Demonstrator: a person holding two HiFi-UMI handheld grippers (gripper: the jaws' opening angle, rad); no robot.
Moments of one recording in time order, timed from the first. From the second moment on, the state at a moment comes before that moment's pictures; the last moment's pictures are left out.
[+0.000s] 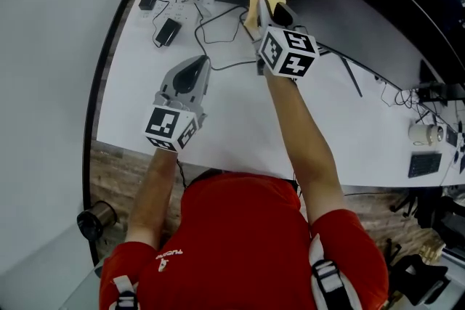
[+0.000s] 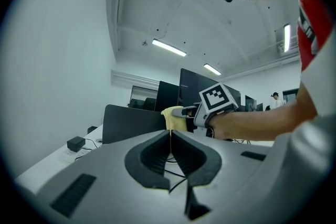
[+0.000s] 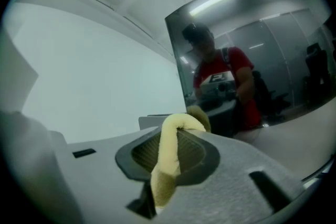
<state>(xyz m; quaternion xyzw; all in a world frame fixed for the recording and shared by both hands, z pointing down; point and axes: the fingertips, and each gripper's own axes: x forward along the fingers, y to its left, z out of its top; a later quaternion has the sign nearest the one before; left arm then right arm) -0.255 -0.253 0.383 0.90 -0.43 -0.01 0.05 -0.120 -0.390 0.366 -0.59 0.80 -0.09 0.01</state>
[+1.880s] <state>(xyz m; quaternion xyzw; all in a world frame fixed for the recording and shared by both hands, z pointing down) -0.189 -0.258 0.315 0.93 -0.36 -0.04 0.01 -0.115 -0.318 0.147 -0.53 0.84 0.03 0.11</state>
